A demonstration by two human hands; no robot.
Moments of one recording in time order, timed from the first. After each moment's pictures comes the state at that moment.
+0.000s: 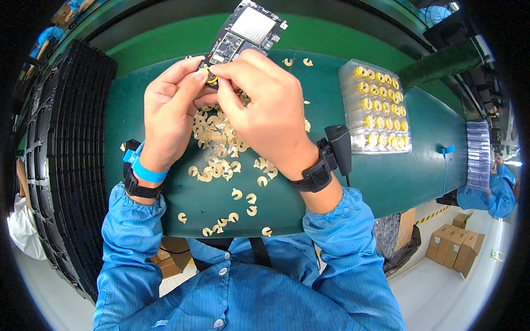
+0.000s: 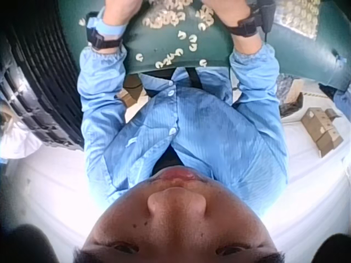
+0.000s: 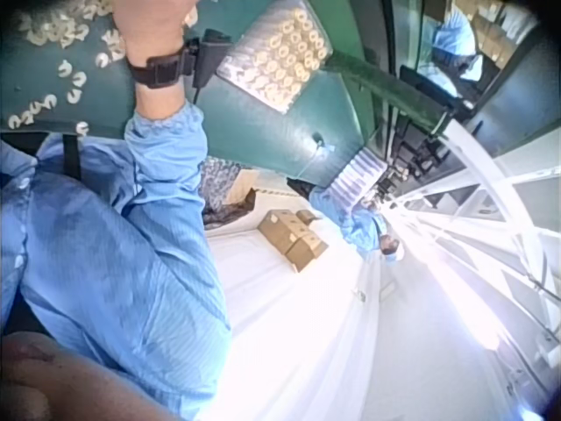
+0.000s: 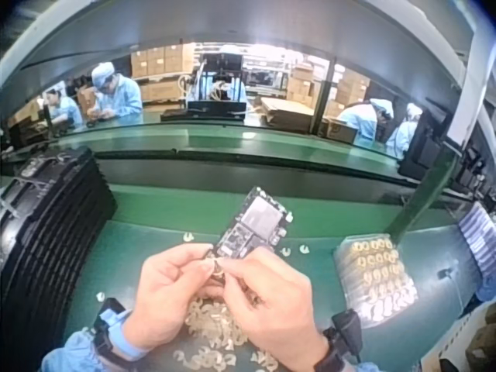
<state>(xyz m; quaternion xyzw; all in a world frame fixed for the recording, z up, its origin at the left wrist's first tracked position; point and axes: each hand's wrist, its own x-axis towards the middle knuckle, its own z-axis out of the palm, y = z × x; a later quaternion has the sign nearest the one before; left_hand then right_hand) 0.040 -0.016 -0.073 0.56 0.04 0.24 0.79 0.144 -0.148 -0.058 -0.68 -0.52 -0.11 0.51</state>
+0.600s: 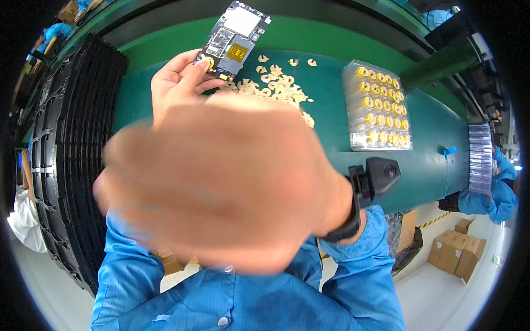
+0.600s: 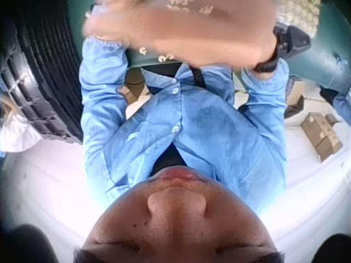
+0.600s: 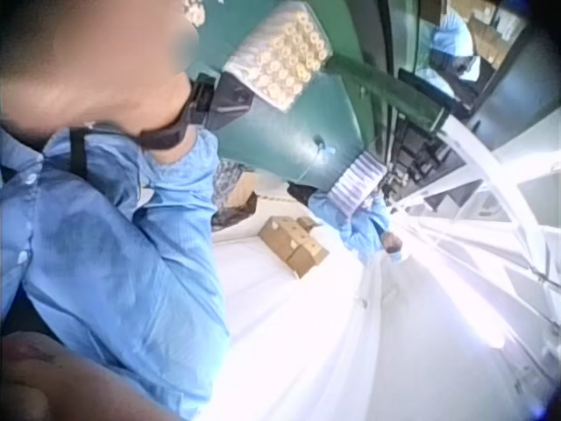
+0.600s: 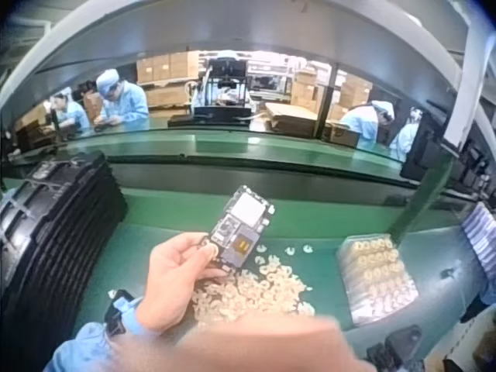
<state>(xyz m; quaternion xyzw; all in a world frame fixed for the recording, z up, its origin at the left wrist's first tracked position) 0.053 0.002 -0.087 0.58 0.12 0.30 0.75 0.096 -0.186 0.034 -0.47 -0.80 -0.12 0.37</state>
